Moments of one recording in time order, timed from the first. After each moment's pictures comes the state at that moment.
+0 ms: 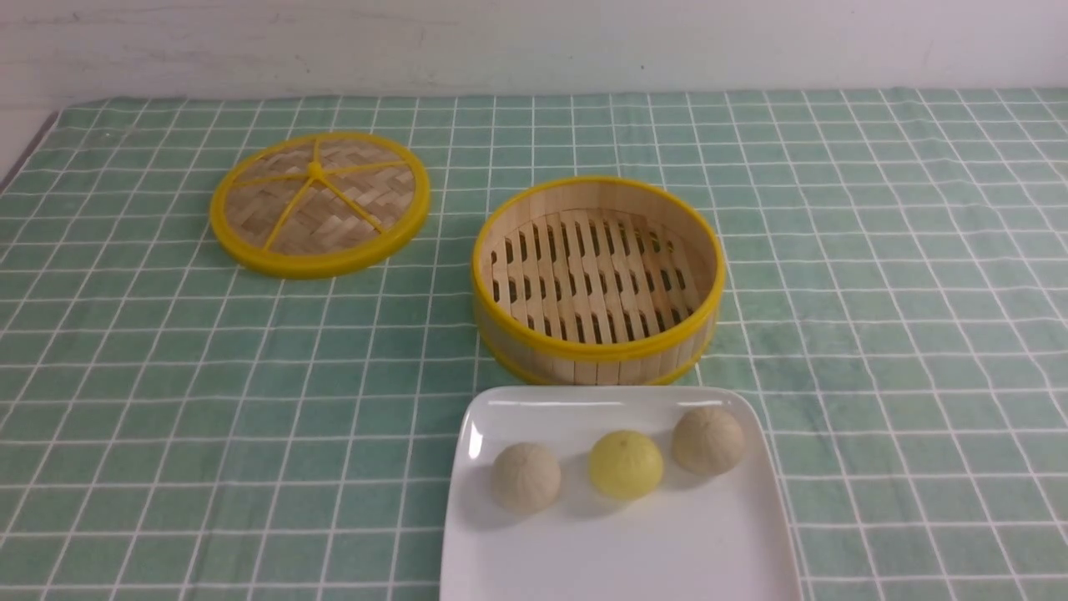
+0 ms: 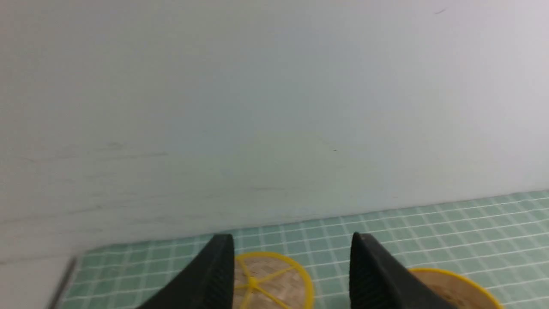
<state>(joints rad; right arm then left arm) 0.39 0.06 -0.37 -0.21 0.72 0.30 -0.55 0.73 -1.40 0.41 0.86 -0.32</state>
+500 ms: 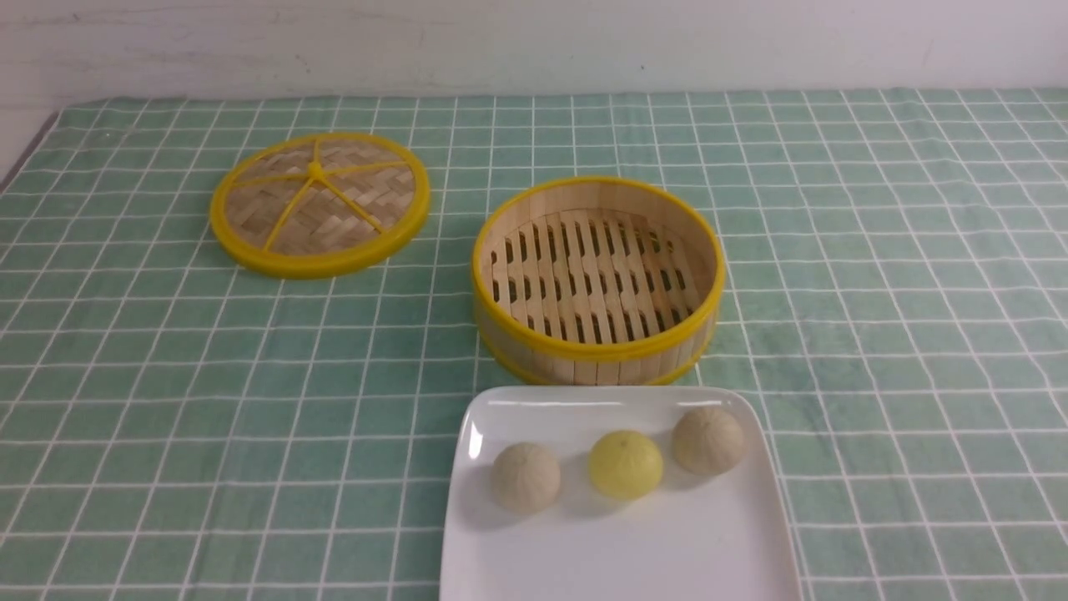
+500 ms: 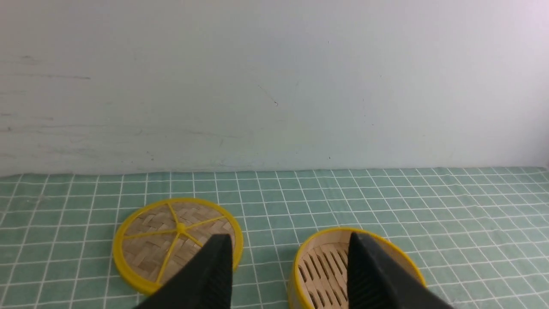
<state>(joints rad) 0.39 0.06 -0.37 -0.21 0.72 0.30 -0.55 0.76 -1.39 0.33 0.91 -0.38</state>
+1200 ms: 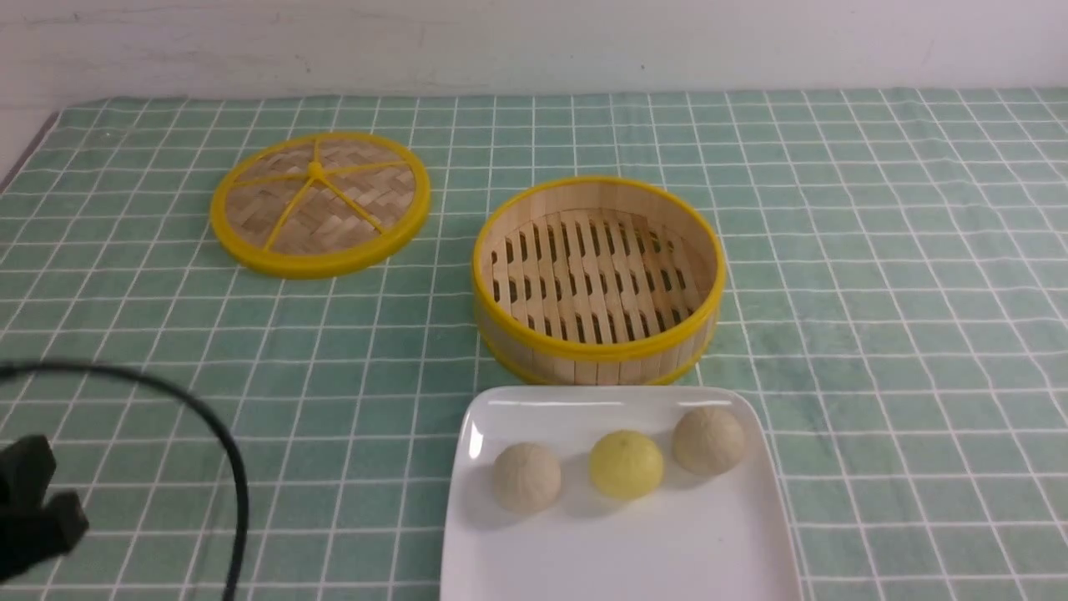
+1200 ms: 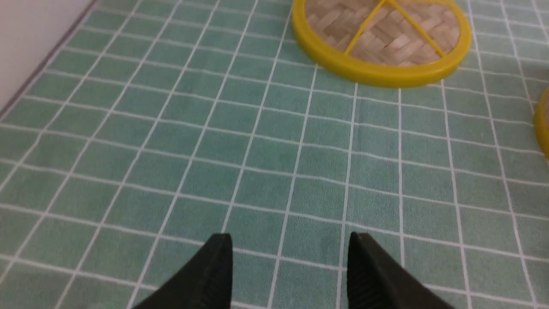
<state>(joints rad) 0.39 0.06 -0.37 -0.21 0.72 0.30 0.01 0.48 -0.23 0.25 0.22 -0.33</state>
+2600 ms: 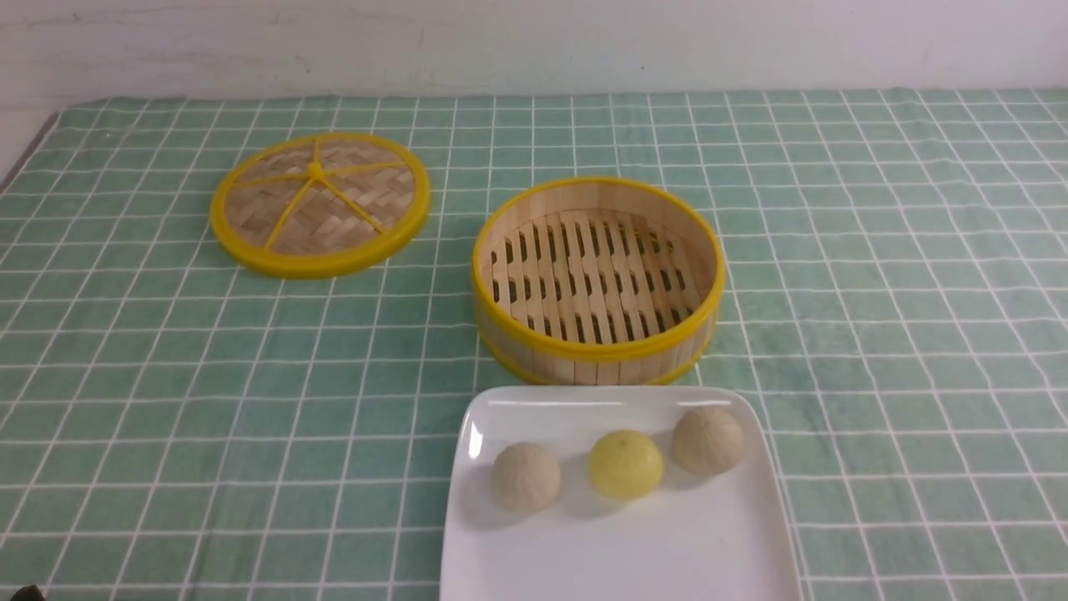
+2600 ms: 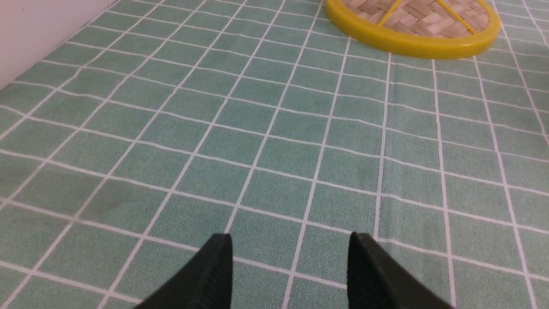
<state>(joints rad) 0.39 0.06 -0.37 -0.21 0.72 0.30 0.03 -0.01 0.02 0.24 0.40 -0.36</state>
